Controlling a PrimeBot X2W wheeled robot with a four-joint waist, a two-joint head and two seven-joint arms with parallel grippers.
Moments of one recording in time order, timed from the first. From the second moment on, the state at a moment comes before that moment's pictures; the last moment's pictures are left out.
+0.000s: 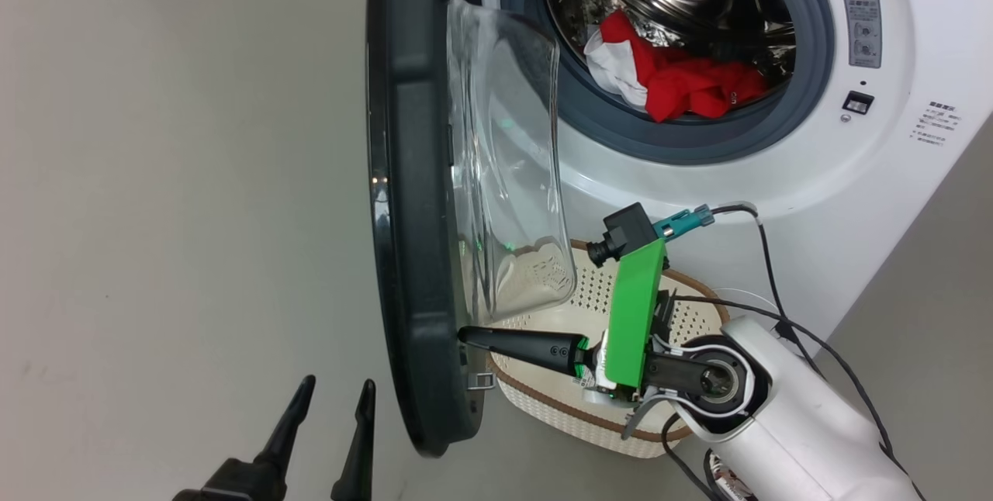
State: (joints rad) left arm -0.02 0.04 -0.15 0.20 -0.22 -0.03 -0.25; right arm -0.55 -0.08 0.56 0.37 1.62 0.12 0.69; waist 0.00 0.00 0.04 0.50
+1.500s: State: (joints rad) left arm 0.00 0.04 -0.06 0.21 -0.22 -0.04 -0.25; right arm -0.30 -0.21 0.57 0.45 1.47 0.12 0.23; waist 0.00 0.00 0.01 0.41
